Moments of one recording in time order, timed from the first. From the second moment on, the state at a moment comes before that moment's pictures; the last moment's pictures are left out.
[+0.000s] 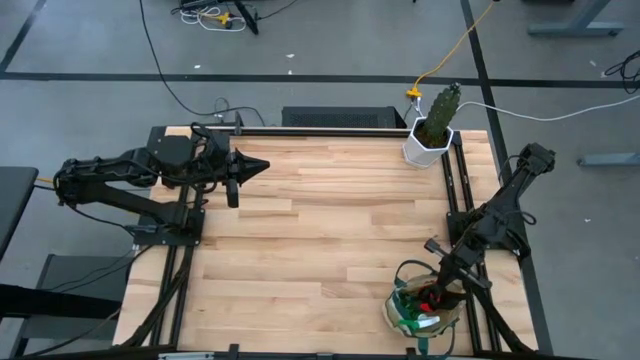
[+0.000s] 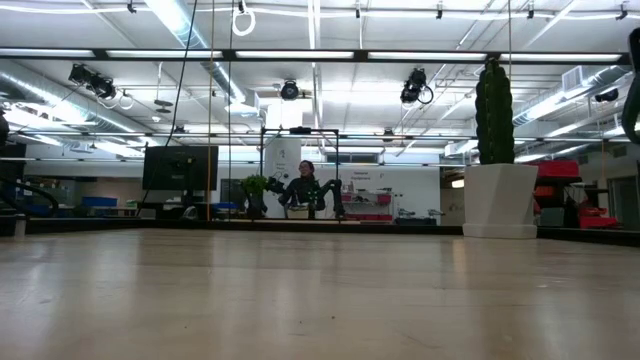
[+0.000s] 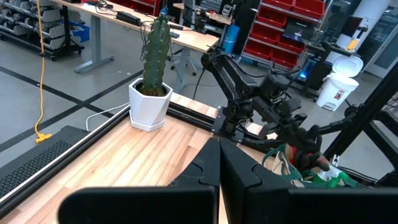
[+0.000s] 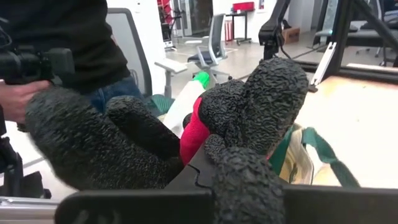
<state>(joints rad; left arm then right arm) -0.04 0.92 1.18 -0.42 -0.30 -0.33 0.83 0.30 0.07 0.14 -0.07 0.08</state>
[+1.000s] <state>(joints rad) -0.04 0.92 1.18 -0.42 -0.29 -0.33 0.83 0.30 0.05 0.14 -0.02 0.13</state>
